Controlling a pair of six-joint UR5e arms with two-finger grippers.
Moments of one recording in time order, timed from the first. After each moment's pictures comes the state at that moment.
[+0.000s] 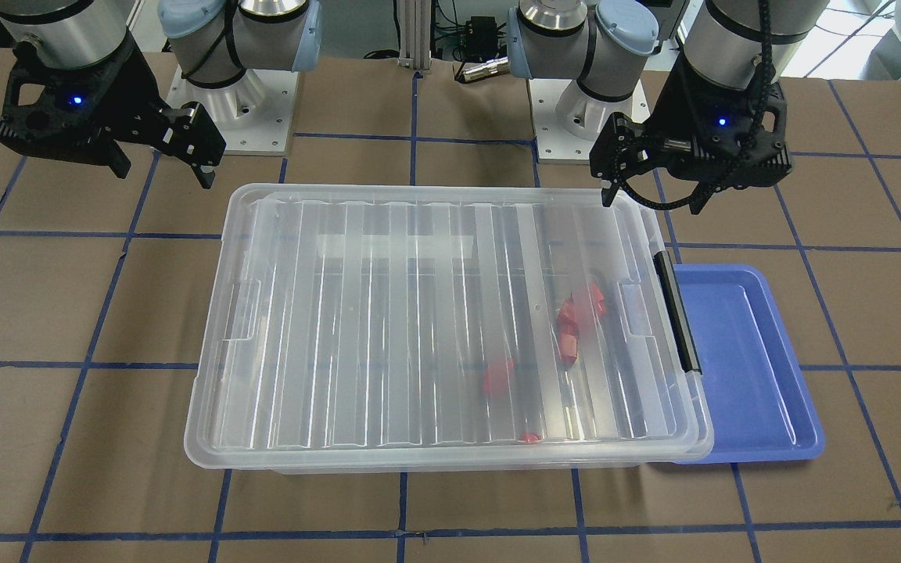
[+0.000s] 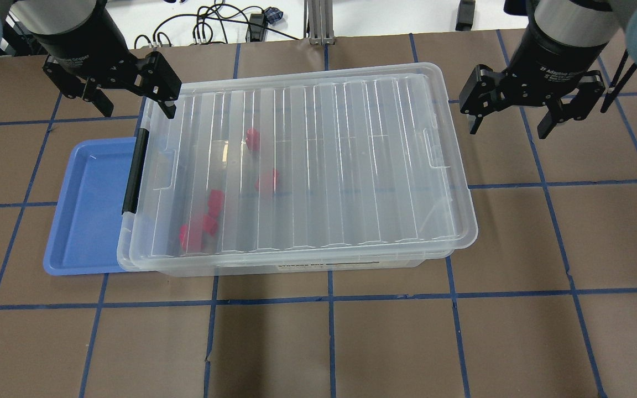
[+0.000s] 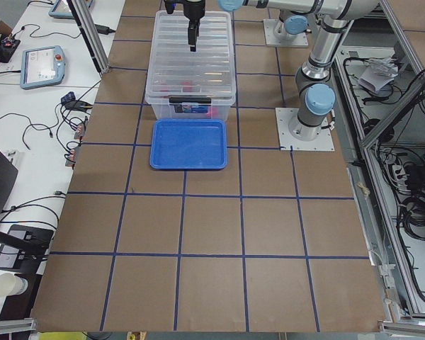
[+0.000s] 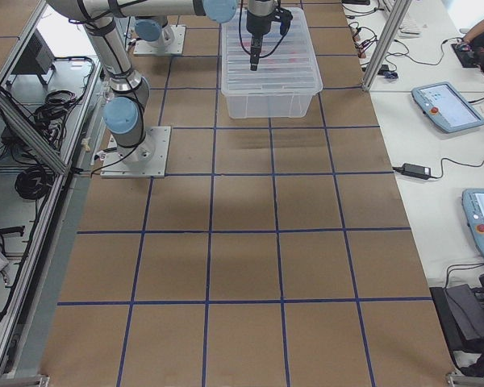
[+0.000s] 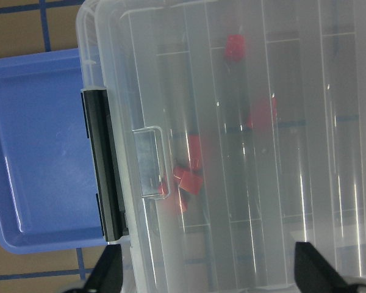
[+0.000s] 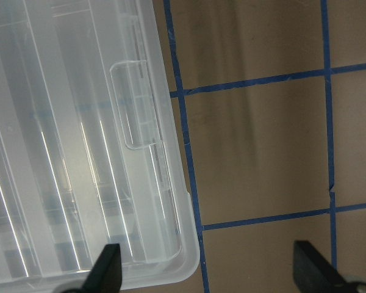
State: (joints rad) left arm -1.56 -1.61 -1.45 -1.63 1.58 0.10; right arm 1.54 -1.60 1.56 -1.49 -1.56 0.10
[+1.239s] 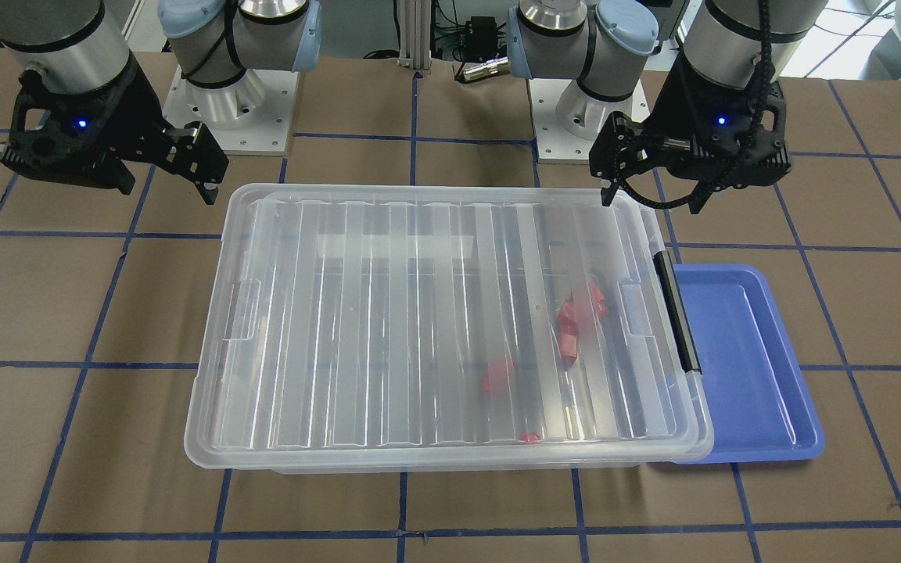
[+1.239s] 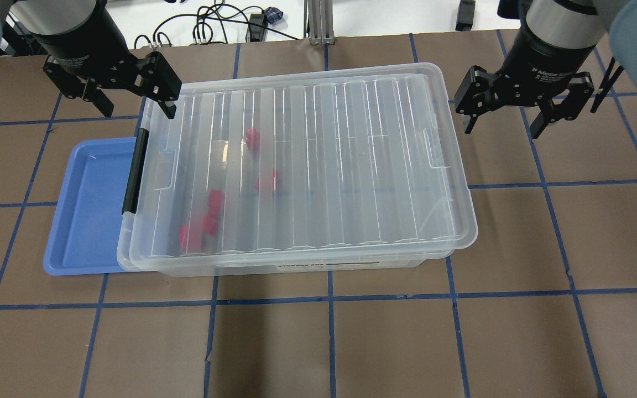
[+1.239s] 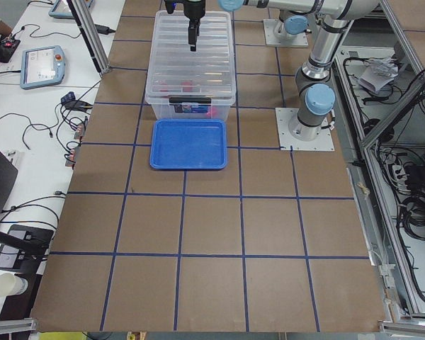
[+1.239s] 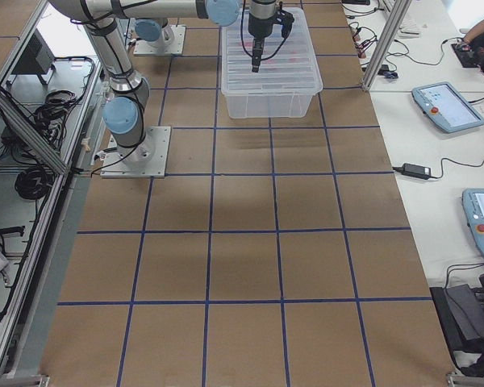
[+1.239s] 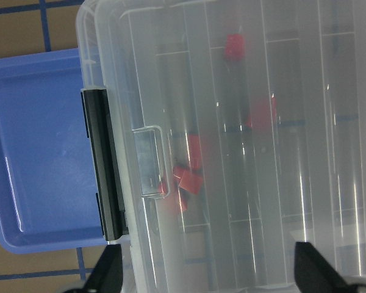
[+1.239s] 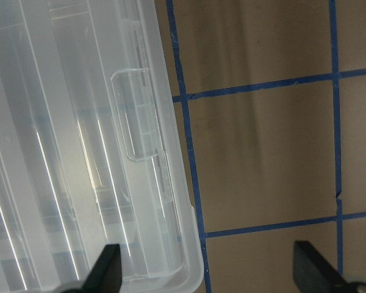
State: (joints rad) left arm -1.56 -1.61 -1.45 -1.63 1.58 0.10; right arm 1.53 -1.55 1.56 -1.52 -1.55 0.09
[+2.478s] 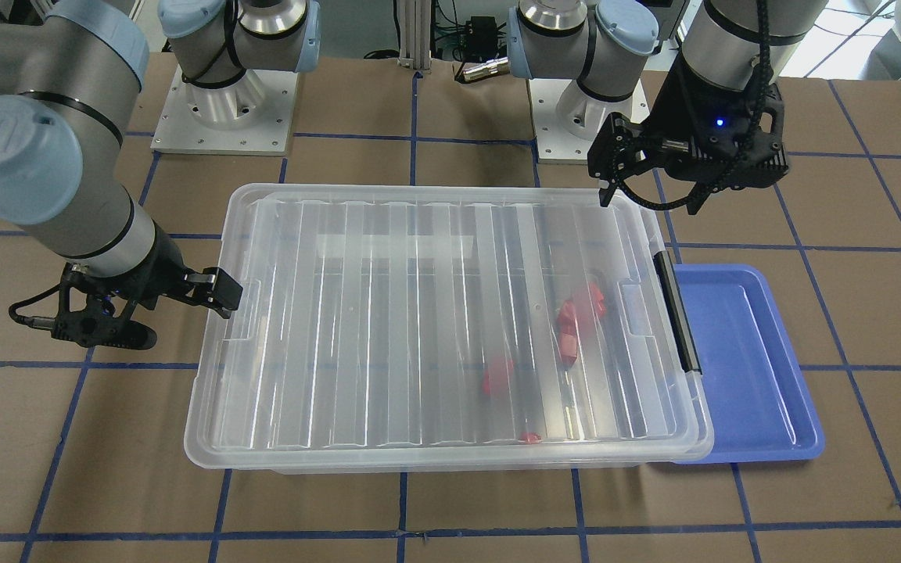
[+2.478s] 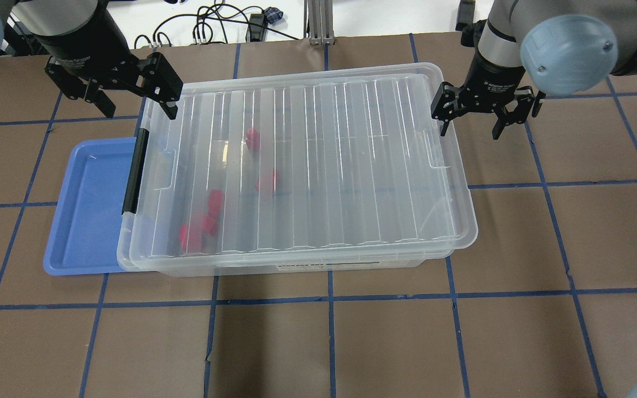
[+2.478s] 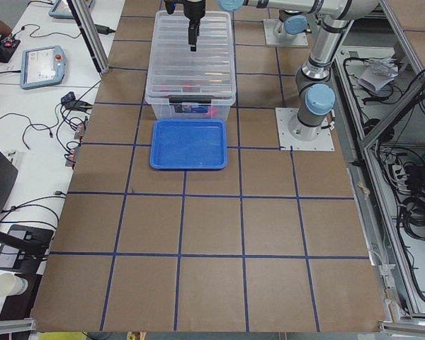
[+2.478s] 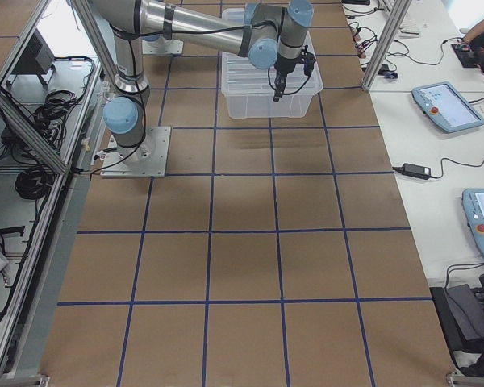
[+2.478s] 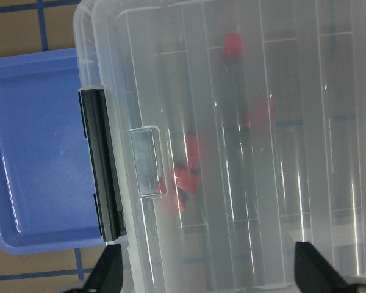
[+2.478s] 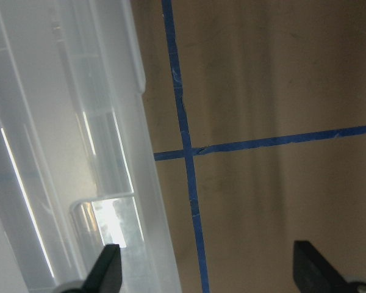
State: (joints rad) left arm -1.56 -1.61 -1.46 -1.63 1.57 0.10; right arm 1.53 -1.31 1.57 -1.70 -1.55 0.08
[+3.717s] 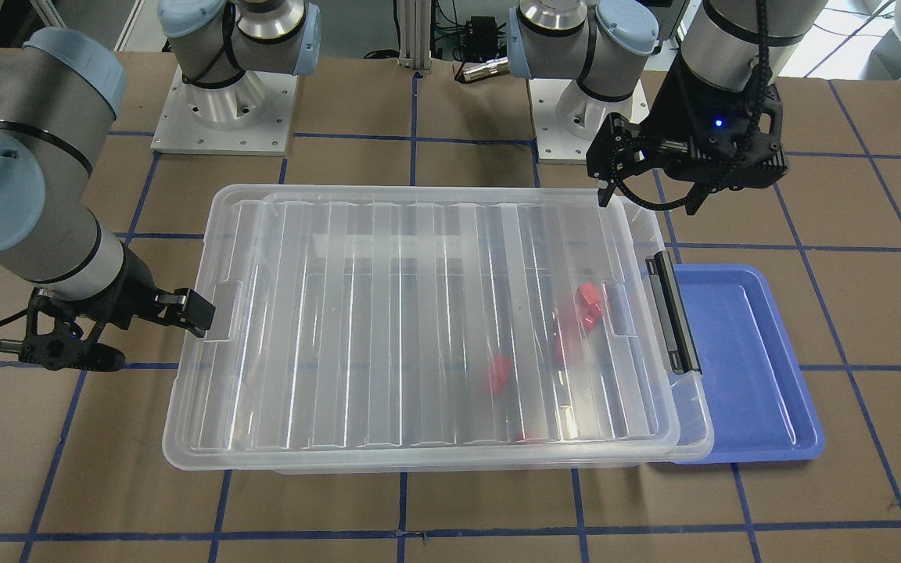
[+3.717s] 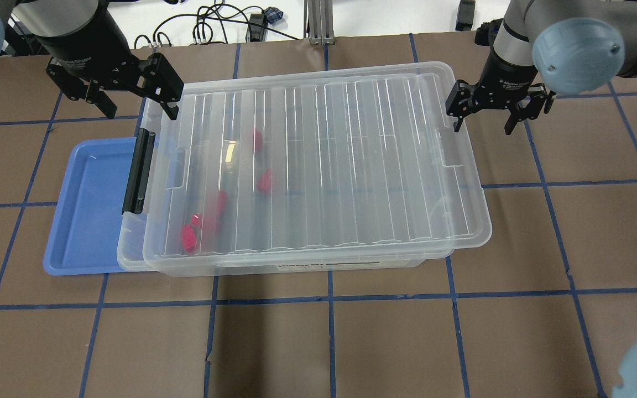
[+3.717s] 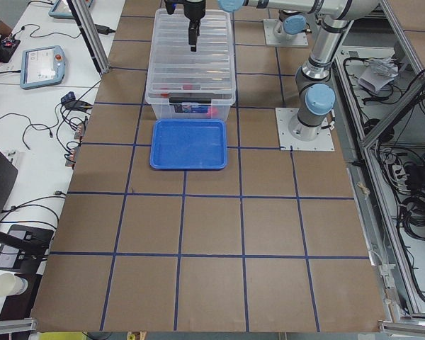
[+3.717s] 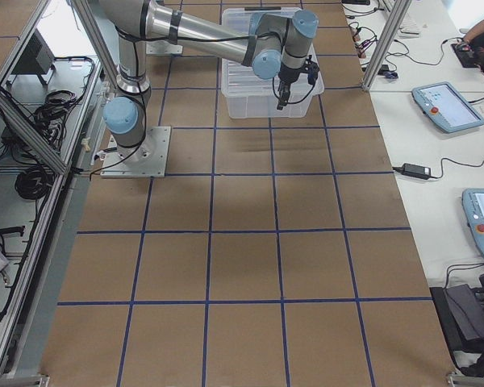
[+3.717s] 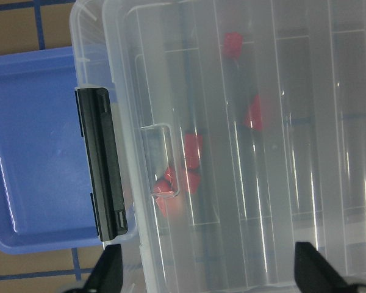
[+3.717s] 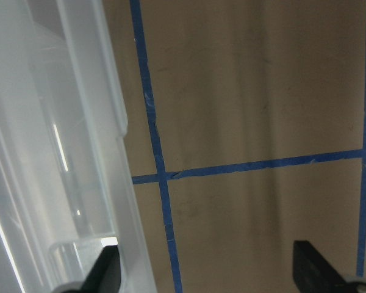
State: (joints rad) left arm -1.56 -1.61 -1.46 -1.63 1.57 0.10; right arm 1.48 -1.29 1.57 -1.75 -1.56 0.02
